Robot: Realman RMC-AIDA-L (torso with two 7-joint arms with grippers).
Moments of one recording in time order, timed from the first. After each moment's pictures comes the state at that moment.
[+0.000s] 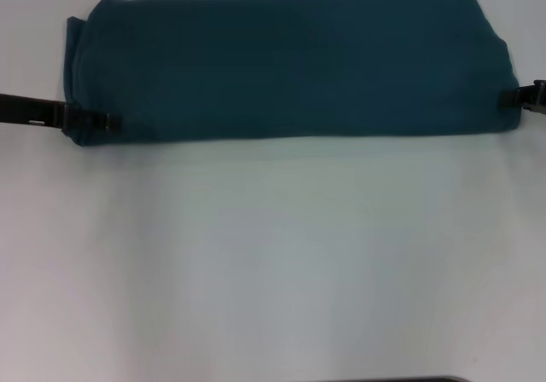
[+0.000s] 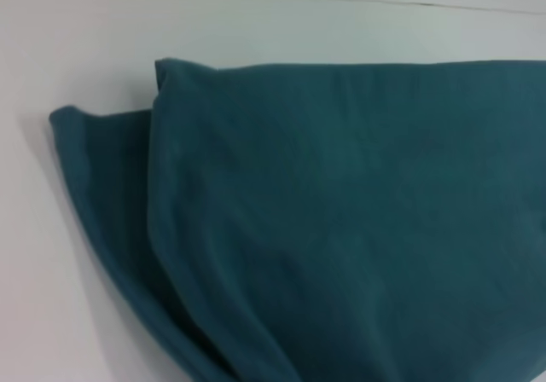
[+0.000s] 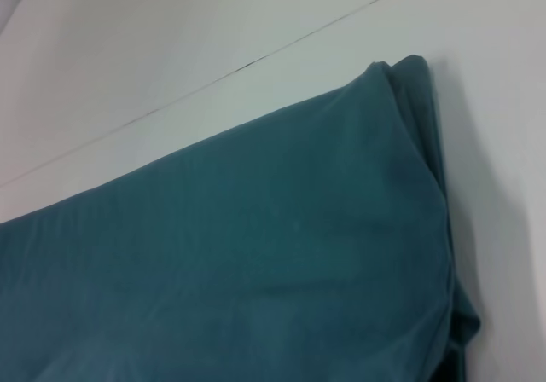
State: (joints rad) left arm -0.57 -2.05 -2.39 -0.91 -0.69 1.38 -2.24; right arm 0.49 1.96 -0.55 -0.59 -2.24 -1.19 2.14
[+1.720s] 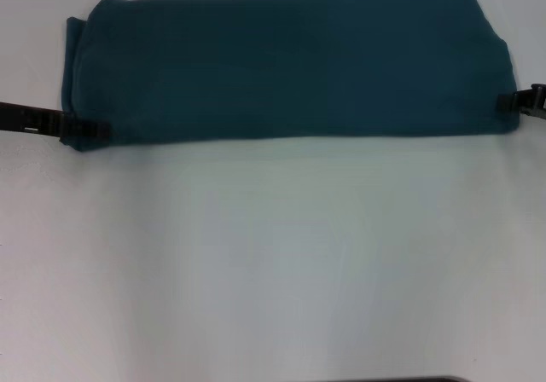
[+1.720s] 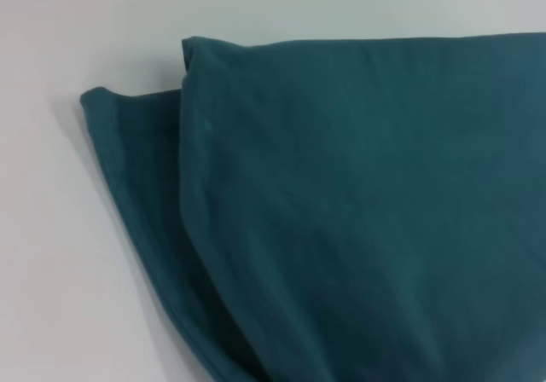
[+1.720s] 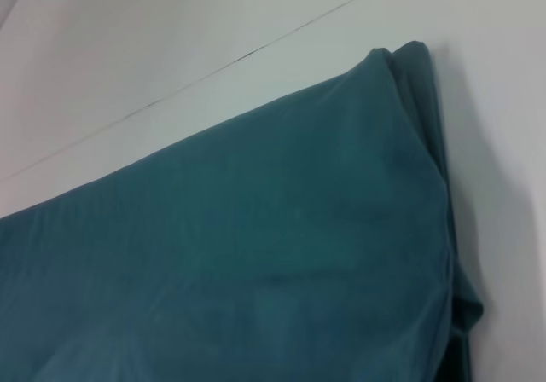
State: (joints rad) left arm -0.57 -2.05 -2.39 -0.91 -0.64 1.35 -2.23; right arm 0.49 1.96 -0.55 -0.58 -2.24 -1.19 2.15
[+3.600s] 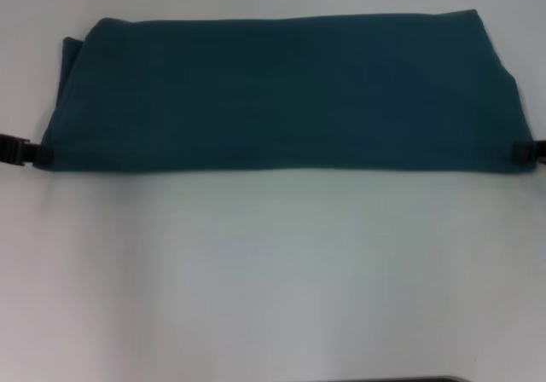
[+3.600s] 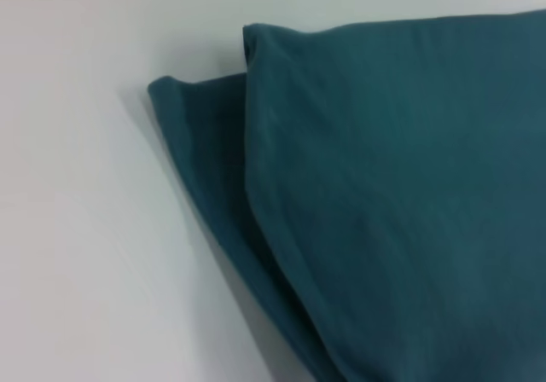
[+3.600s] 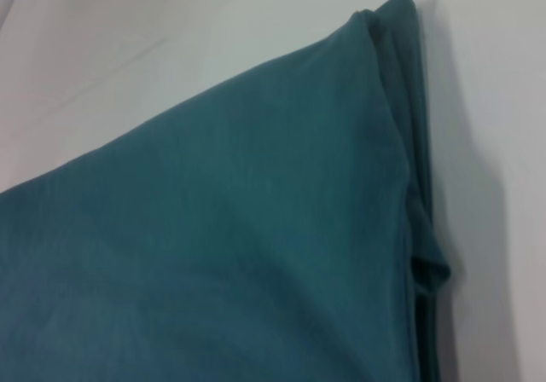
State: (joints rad) left arm -0.52 -2.01 -2.40 -1.00 -0.59 1.49 -2.21; right arm 0.38 1.94 -0.54 -0.59 -2.24 -1.34 2.11
